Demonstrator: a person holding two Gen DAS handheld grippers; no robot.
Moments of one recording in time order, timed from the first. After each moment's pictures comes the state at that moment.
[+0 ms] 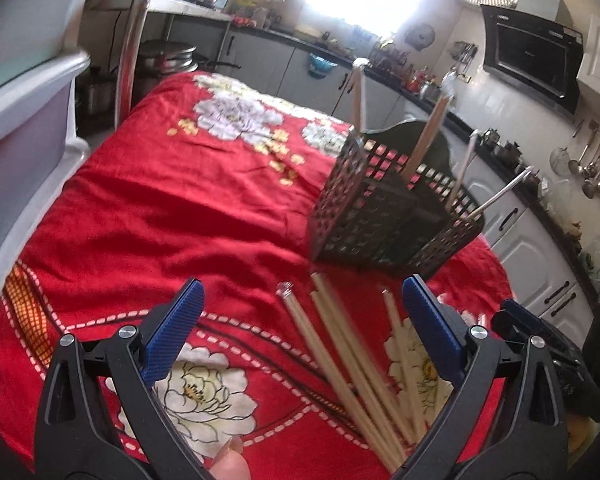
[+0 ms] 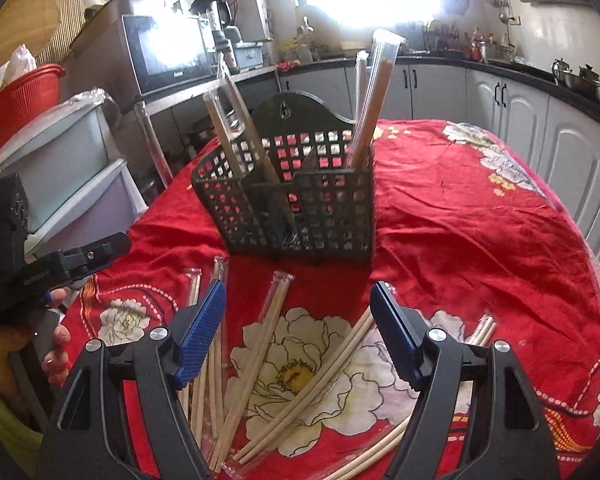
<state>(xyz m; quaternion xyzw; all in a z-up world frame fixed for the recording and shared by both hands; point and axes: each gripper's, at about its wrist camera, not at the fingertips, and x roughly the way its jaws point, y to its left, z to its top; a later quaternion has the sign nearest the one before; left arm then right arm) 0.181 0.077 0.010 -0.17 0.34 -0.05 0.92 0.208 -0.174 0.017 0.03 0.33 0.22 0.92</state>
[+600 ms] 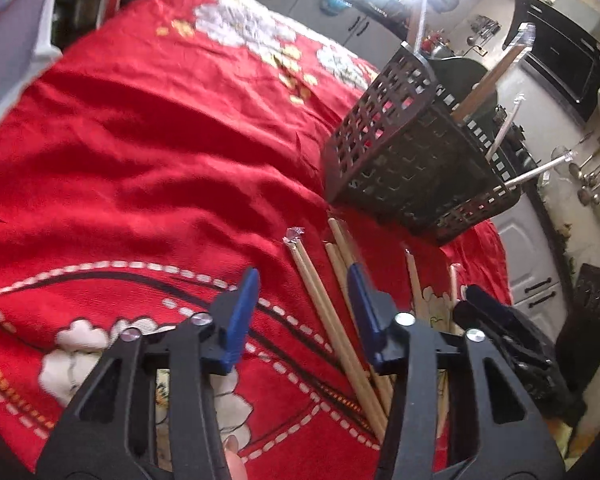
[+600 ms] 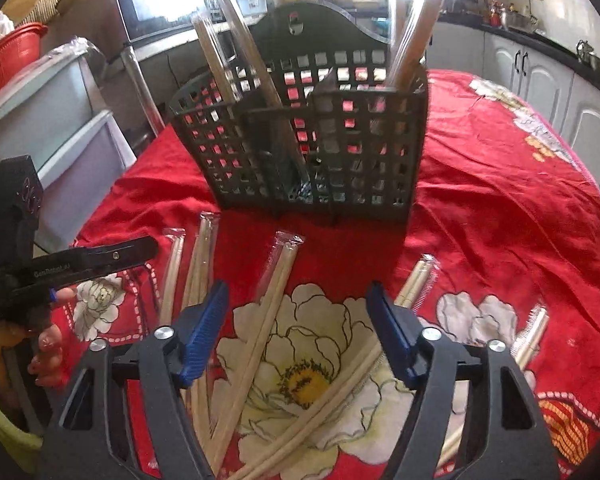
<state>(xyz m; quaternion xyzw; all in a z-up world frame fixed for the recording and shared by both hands) 0.223 0.085 -0.049 -0.24 0.45 -0.09 0.86 0.251 -0.138 -0.024 0.01 0.42 0.23 0.88</state>
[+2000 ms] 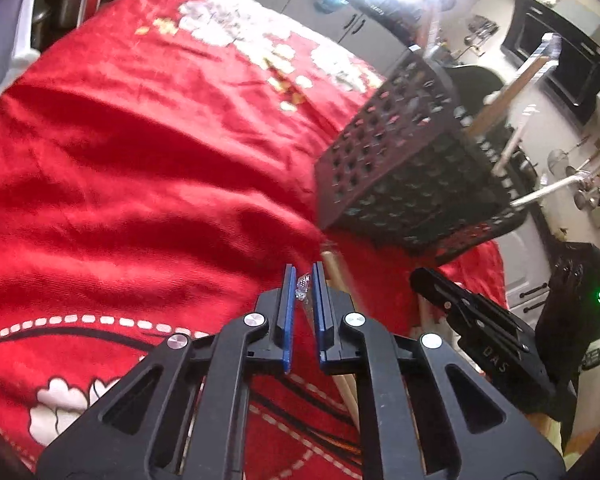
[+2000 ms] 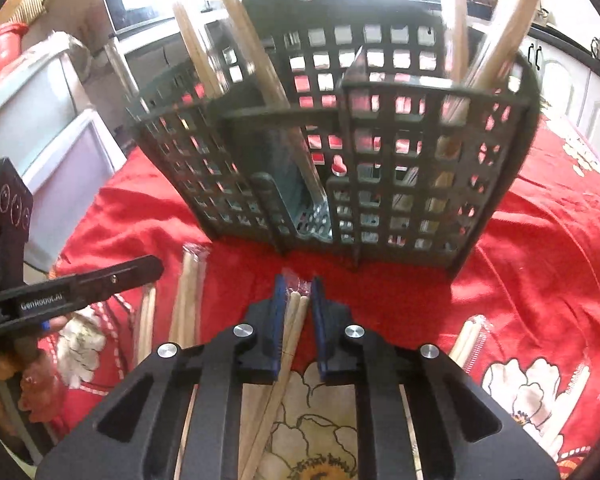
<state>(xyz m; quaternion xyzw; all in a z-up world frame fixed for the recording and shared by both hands) 0.249 0.083 -0.046 -0.24 0.44 -0.10 0.86 0.296 -0.107 -0.029 0.02 0.42 0.23 0.88</state>
